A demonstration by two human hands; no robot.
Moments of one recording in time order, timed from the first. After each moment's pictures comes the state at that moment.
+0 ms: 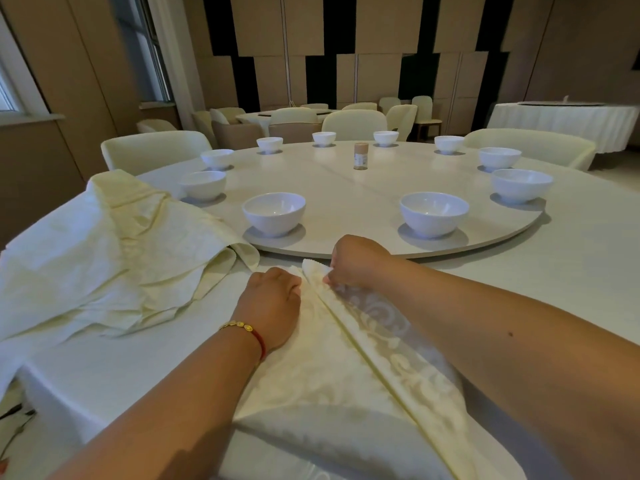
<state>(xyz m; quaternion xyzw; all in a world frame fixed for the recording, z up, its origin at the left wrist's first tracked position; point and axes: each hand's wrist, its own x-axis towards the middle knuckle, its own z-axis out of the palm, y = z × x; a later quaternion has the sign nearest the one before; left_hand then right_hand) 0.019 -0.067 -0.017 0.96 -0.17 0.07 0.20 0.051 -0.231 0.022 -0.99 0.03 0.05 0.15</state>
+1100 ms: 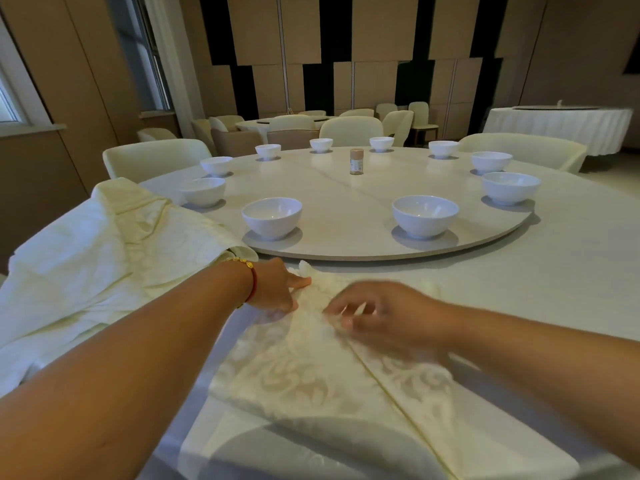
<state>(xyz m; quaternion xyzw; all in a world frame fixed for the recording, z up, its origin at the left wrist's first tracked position) 0.039 -0.072 0.040 0.95 -0.23 -0.18 -0.11 -0.062 -0.263 0.013 -0.92 -0.19 0.04 0.35</state>
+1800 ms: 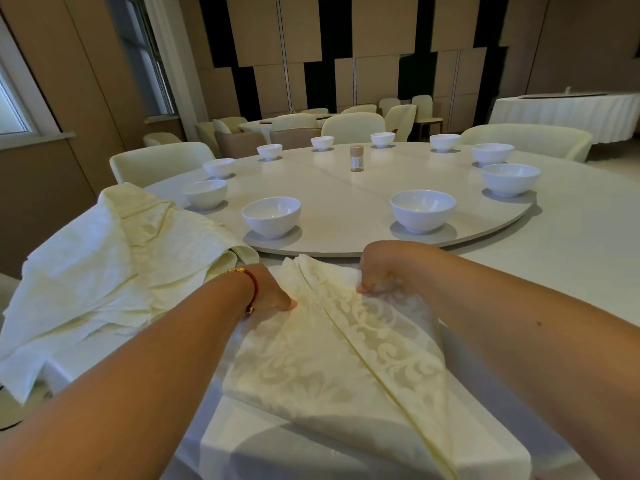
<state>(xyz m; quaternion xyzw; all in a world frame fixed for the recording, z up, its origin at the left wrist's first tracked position) 0.018 -0.067 0.038 0.98 0.01 -0.14 0.11 0.017 -0.267 0.039 -0.97 0.08 0.17 0.12</state>
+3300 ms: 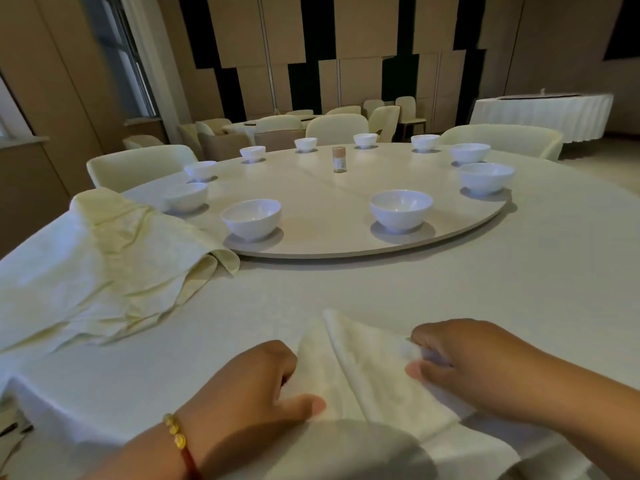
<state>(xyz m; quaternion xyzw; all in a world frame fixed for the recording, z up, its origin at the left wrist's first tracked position) -0.106 -0.061 0.015 0.95 -0.28 -0.06 0.14 -0.160 -0.307 0.027 -0.99 -0.03 0.06 0.10</state>
